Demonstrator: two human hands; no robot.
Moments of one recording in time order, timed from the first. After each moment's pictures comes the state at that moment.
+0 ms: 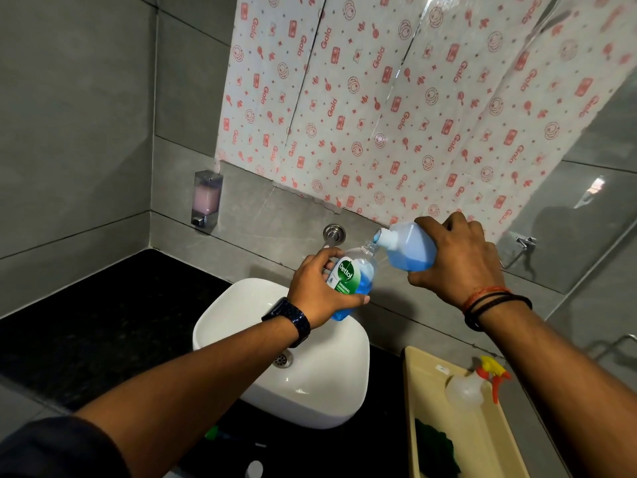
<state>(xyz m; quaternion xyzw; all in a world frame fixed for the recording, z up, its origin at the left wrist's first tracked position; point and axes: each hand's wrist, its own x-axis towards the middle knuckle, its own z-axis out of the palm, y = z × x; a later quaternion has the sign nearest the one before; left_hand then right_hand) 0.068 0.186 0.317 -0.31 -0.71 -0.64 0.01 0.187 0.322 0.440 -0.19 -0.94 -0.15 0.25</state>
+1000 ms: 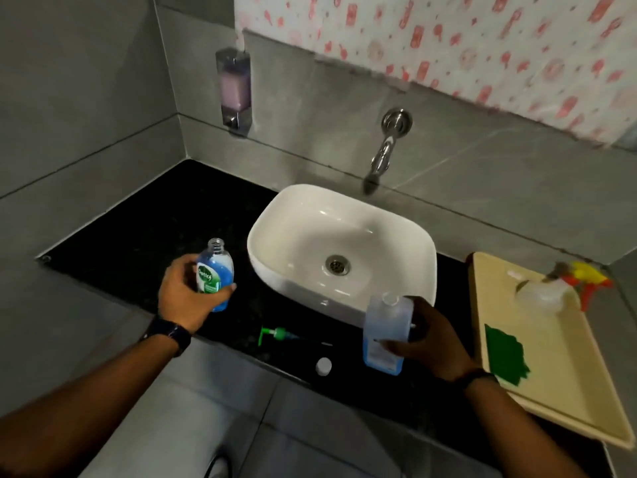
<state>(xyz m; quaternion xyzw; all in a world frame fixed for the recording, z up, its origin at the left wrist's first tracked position) -0.012 -0.023 0.086 -0.05 -0.81 -0.57 0.08 0.207 0.302 0.152 -0.17 -0.87 0.45 0.08</state>
